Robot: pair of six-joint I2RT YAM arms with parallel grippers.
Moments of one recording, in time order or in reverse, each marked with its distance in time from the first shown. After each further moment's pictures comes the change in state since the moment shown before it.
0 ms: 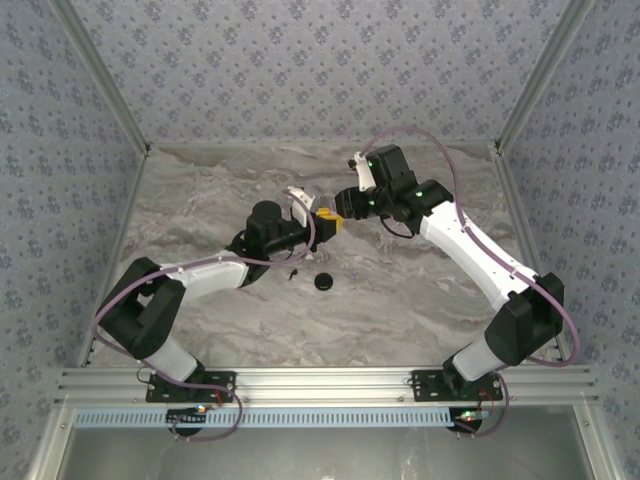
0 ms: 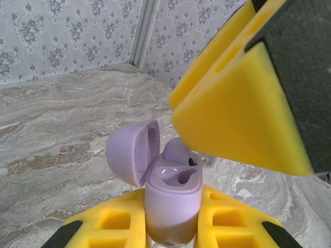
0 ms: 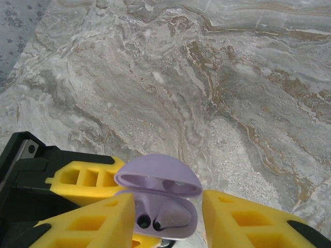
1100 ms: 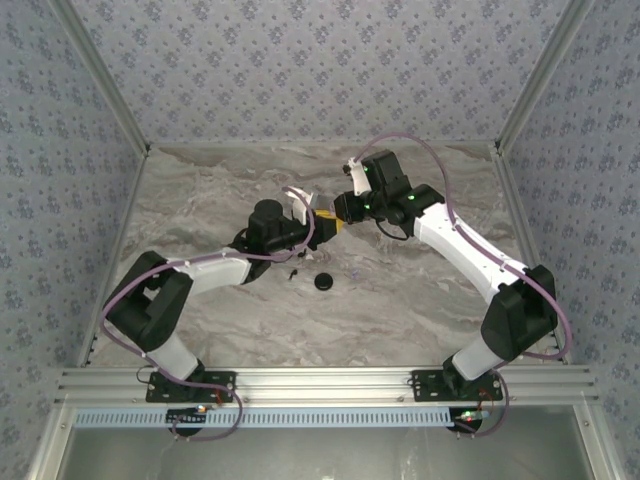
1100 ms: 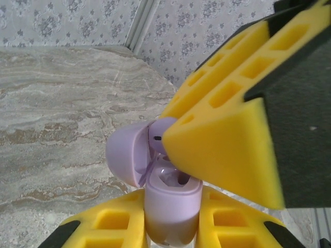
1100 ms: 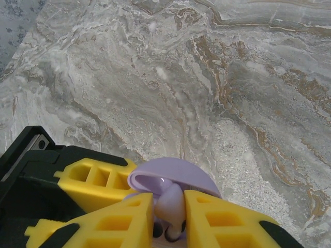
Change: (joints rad) left arm 0.020 0.048 0.013 0.010 0.053 -0.128; right arm 0.001 0.033 -0.059 0.099 -0.036 -0.031
